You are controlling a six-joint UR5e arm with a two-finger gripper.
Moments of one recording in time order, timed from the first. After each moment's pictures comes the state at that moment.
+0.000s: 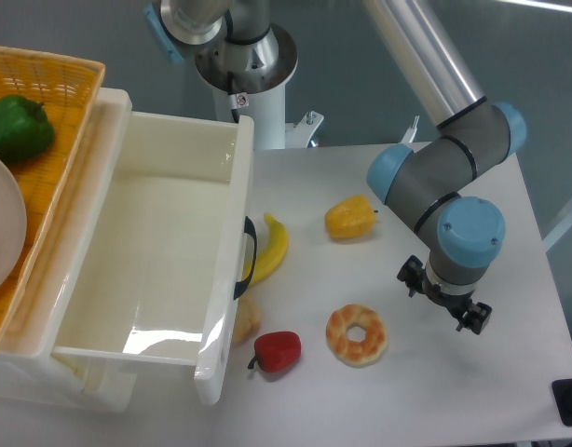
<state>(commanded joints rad) 2.65 -2.23 -1.35 -1.08 1.66 1.35</state>
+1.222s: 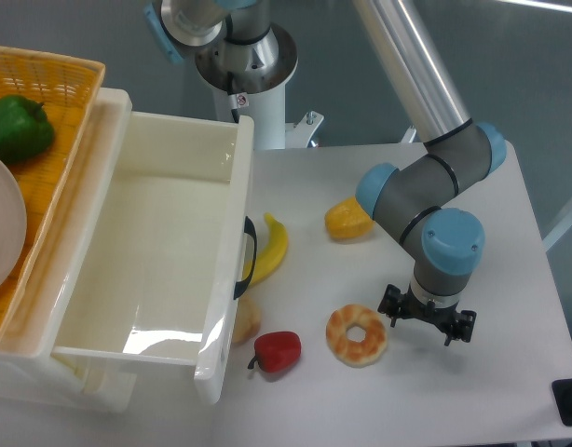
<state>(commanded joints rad) 2.65 -2.27 -1.43 -0.90 1.48 0.85</state>
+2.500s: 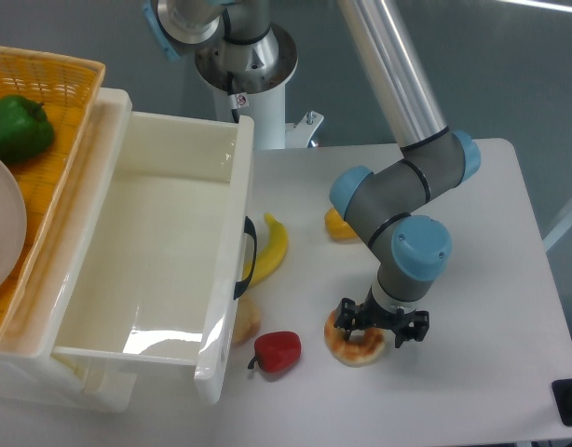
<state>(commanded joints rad) 2.60 -2.25 -1.50 -0.91 1.42 0.72</state>
